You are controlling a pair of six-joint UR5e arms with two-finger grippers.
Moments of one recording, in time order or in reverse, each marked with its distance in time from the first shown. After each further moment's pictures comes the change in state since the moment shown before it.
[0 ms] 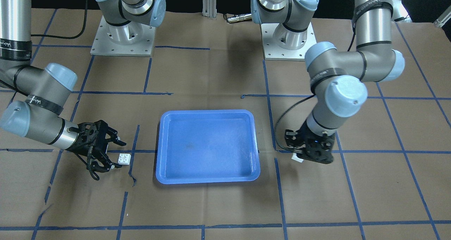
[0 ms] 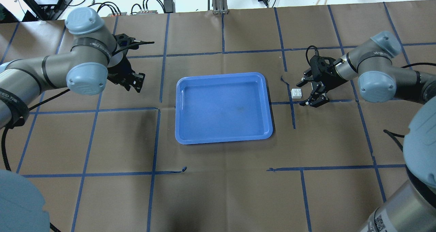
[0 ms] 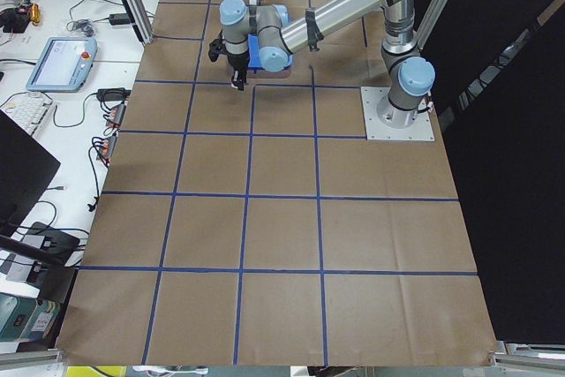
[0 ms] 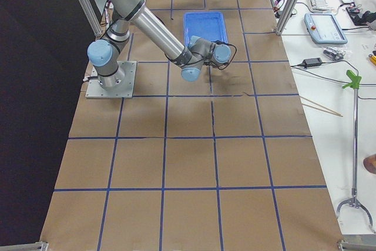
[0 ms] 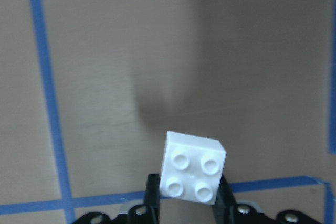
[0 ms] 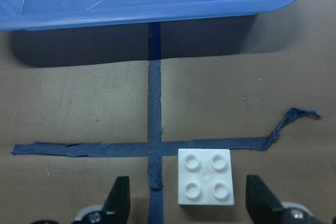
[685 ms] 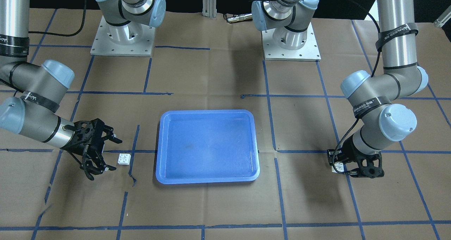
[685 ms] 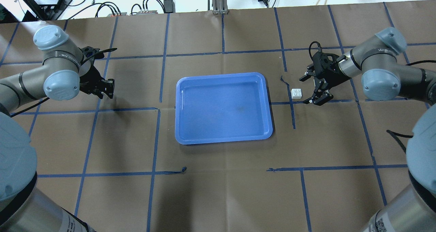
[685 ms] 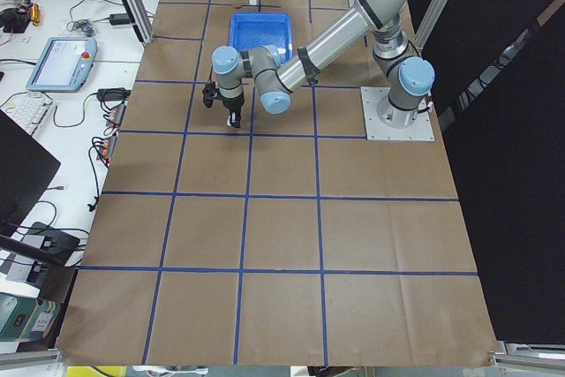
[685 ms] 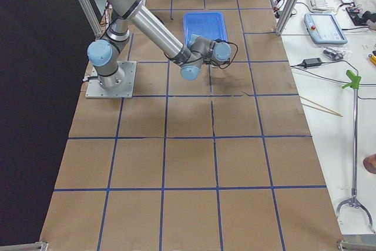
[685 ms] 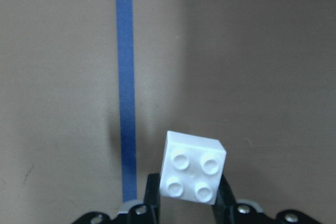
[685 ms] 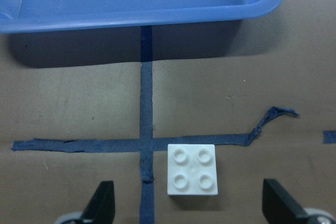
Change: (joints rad) left arm 0.297 -0.134 -0.003 0.102 -0.006 0.002; right arm -0.007 -0.017 -0.004 -0.001 0.000 0.002
